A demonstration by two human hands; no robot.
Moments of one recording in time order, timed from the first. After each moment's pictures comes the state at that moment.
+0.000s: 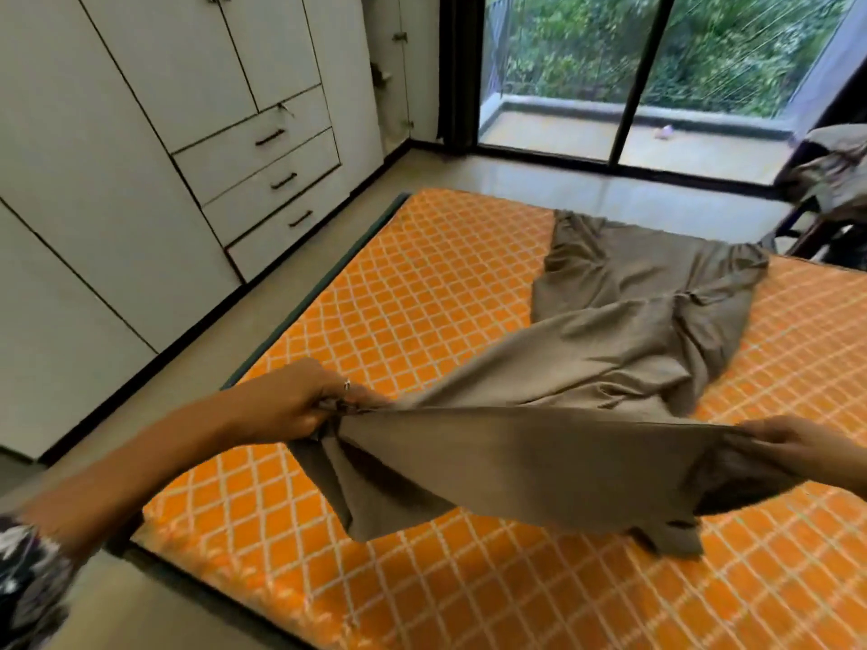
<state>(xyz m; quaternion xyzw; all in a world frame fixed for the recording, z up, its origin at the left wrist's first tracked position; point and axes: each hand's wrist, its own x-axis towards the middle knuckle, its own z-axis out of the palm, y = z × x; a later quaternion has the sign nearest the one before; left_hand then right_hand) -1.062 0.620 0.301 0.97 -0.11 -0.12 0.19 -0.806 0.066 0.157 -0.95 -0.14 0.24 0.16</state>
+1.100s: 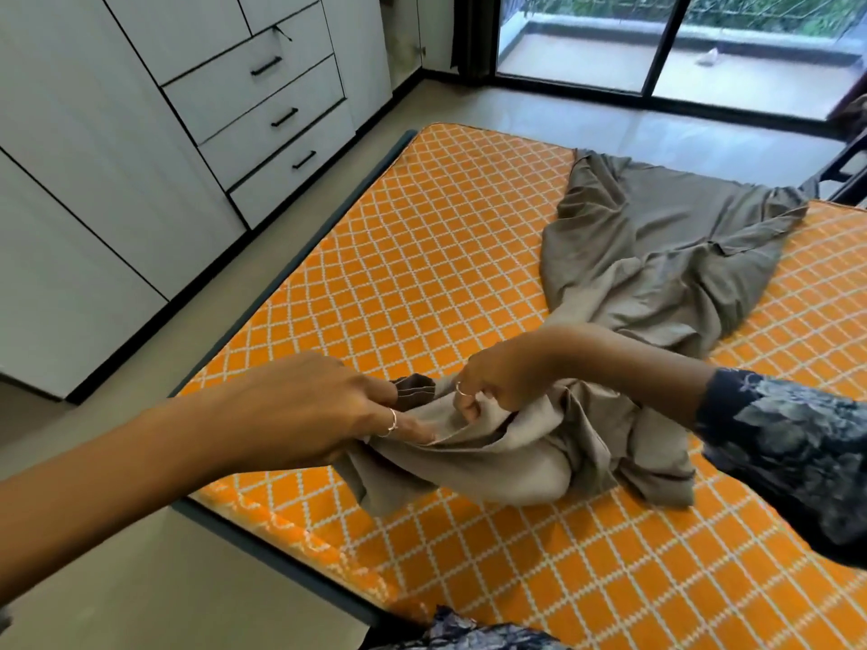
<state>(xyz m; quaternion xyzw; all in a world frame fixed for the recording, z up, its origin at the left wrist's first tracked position) -1.083 0.524 0.339 0.94 -0.32 -0.04 -0.09 -0.909 0.369 0.275 -0.65 -0.65 0.38 -0.11</state>
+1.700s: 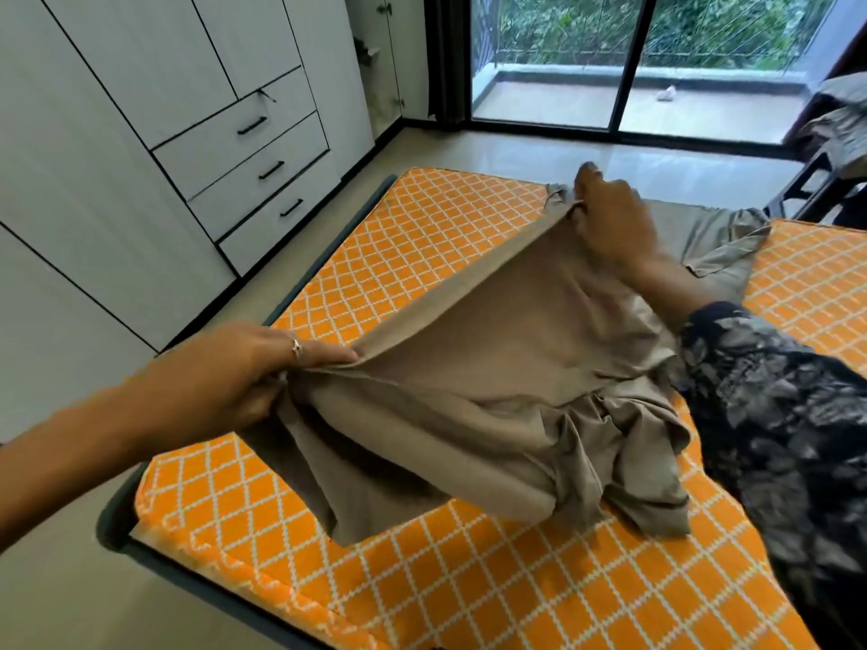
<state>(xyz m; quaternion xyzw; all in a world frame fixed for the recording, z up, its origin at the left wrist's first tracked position) -1.058 0.565 0.364 0.98 -0.17 0.03 0.10 -0.729 0.293 0.300 -0.94 -0.26 -0.15 0.17</state>
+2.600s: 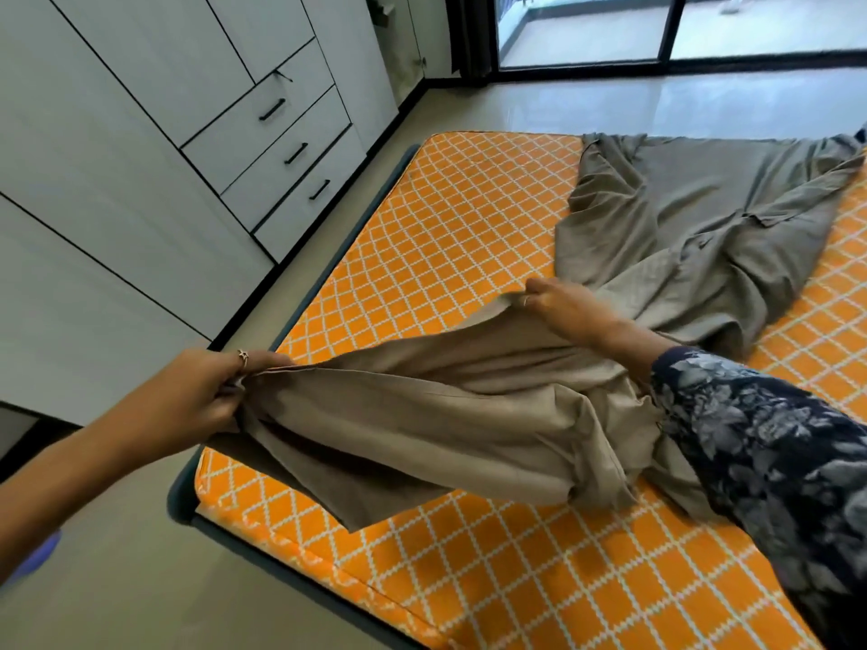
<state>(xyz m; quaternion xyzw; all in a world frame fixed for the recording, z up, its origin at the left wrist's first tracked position) -1.061 0.612 0.331 0.99 0.02 0.00 0.14 -0.756 0.311 0.169 -0.83 -0.55 -0.04 0.08</state>
